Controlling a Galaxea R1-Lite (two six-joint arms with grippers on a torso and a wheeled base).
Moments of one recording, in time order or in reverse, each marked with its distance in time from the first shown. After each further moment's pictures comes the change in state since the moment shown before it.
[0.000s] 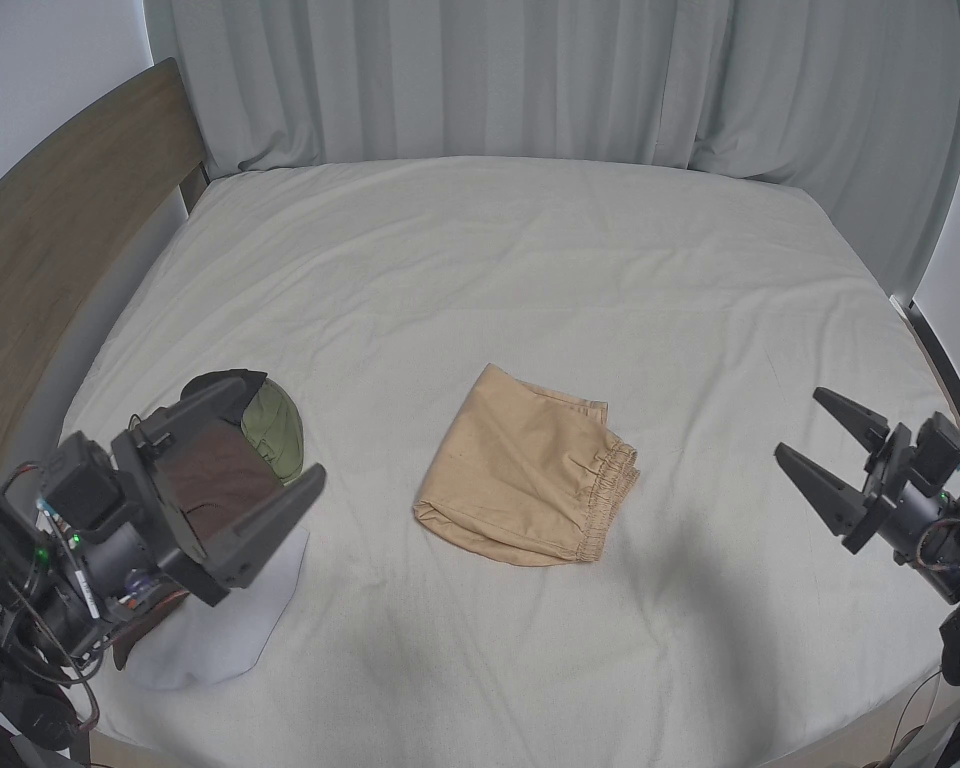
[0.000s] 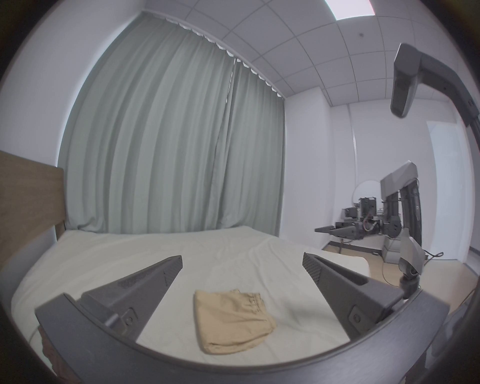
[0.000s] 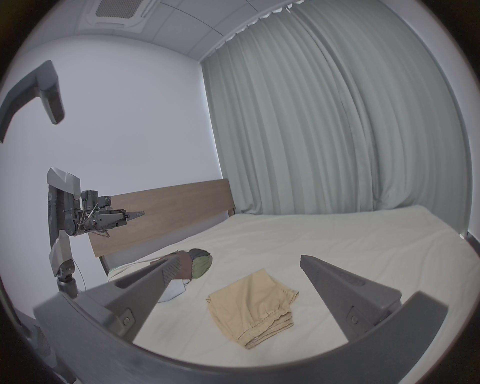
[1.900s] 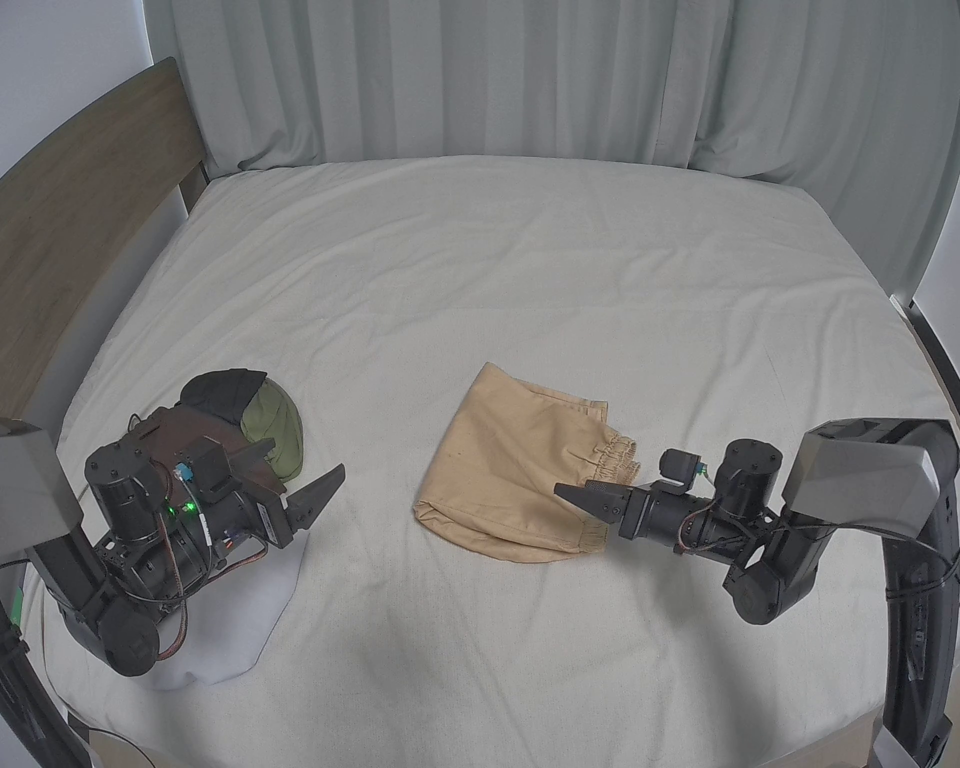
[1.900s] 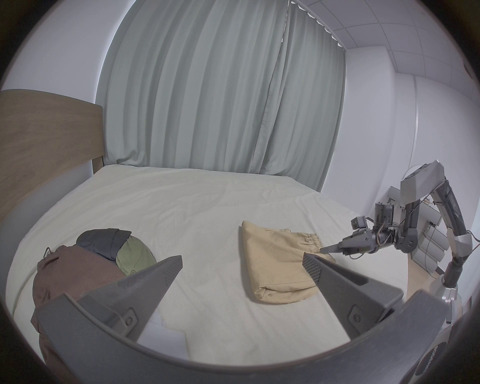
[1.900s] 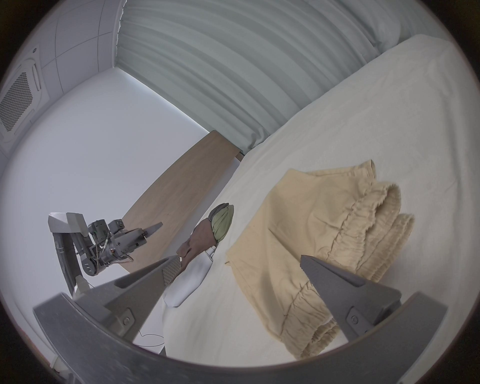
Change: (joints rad) left arm 0.227 0.518 -0.170 -0.011 0.057 -0.060; right arm 0.121 0.947 -0.658 -0.007 0.150 0.477
